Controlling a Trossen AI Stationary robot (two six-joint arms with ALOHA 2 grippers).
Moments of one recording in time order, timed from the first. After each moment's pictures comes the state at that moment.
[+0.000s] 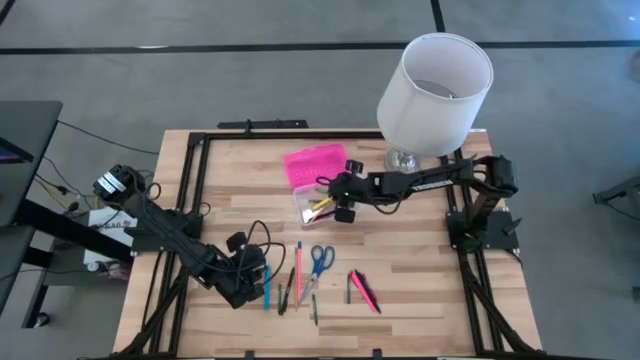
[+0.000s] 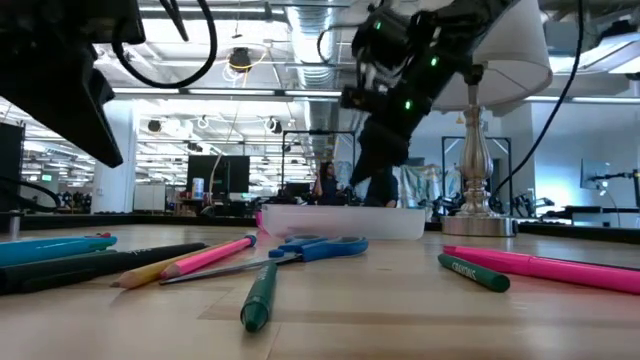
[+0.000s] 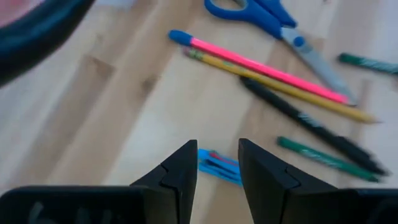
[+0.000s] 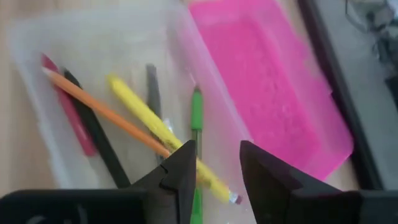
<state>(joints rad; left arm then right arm) -0.69 1.46 0.82 -0.56 -0.54 -1.03 -0.10 1.73 1.06 -0.22 0.35 -0.21</state>
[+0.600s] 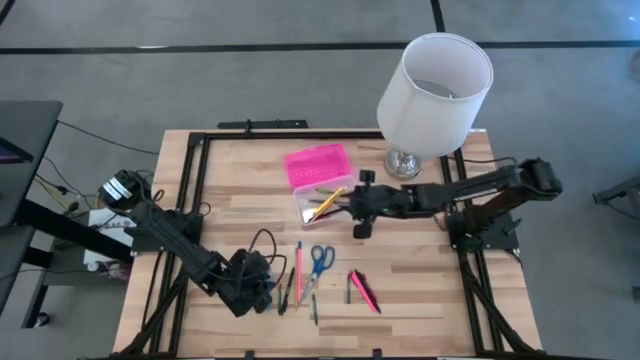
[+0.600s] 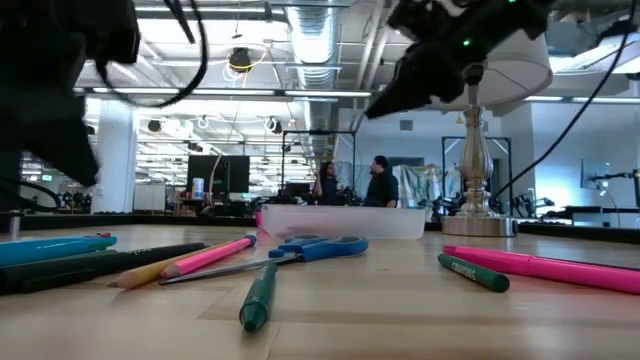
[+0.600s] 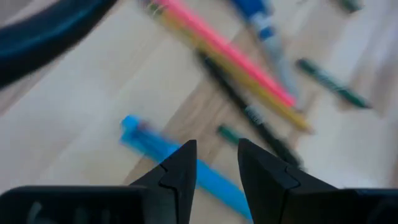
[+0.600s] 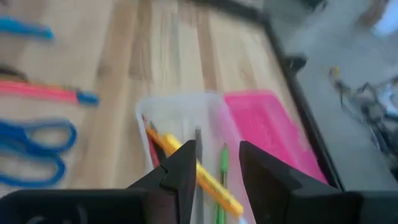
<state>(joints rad) -0.71 1.54 0.82 -0.41 -0.45 -1.32 0.07 1.39 0.82 0.01 0.34 -0.30</state>
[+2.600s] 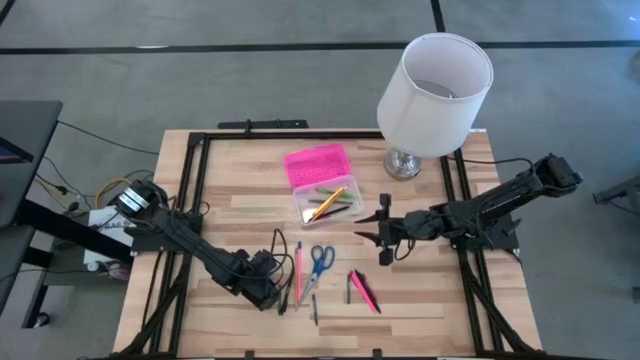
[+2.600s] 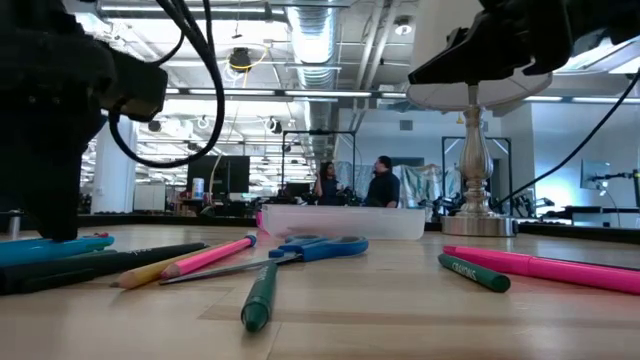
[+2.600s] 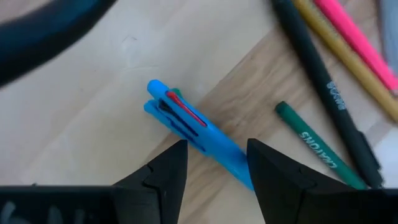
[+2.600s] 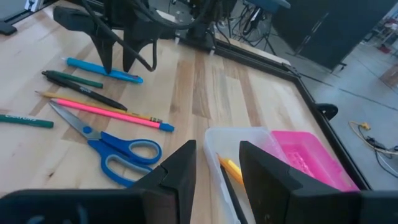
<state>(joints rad) -0.60 1.71 0.95 -0.61 -0.20 -1.38 0.31 1.20 0.55 0.25 0.39 -0.26</state>
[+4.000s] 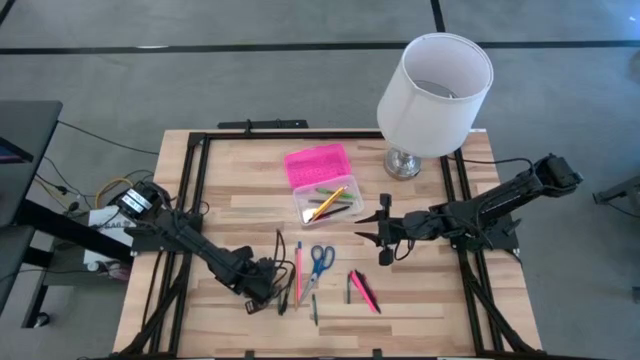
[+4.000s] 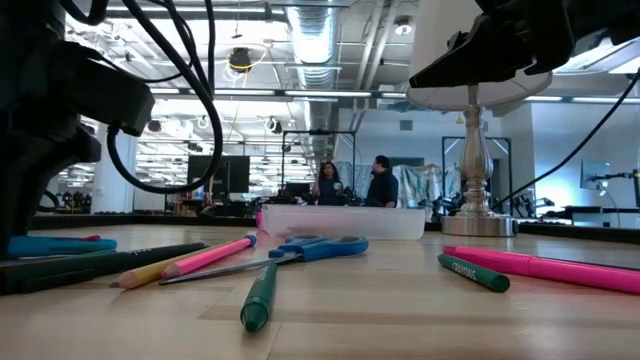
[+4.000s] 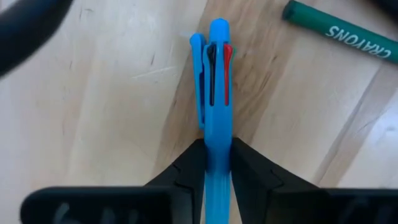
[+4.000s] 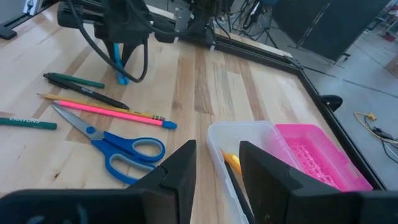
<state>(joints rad) -0.58 1.75 0.96 -0.75 -0.04 -0.95 0.31 1.20 0.55 0.24 0.39 -0.21</state>
